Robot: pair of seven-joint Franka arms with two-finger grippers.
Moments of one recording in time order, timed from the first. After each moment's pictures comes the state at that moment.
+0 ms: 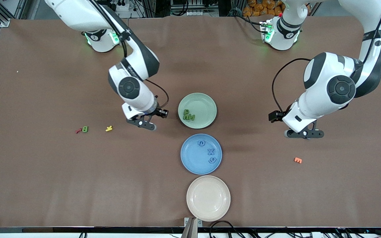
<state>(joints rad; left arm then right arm) 0.06 0.27 -0.35 -1.83 0.06 2.01 -0.27 0.33 0.44 0.26 -1.84 0.02 2.20 0.85</state>
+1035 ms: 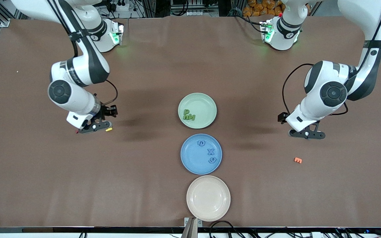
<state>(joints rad) 0.13 0.28 -0.35 -1.98 0.24 2.16 -0.21 0.08 0.23 0.16 -2.08 0.01 2.18 -0.02</state>
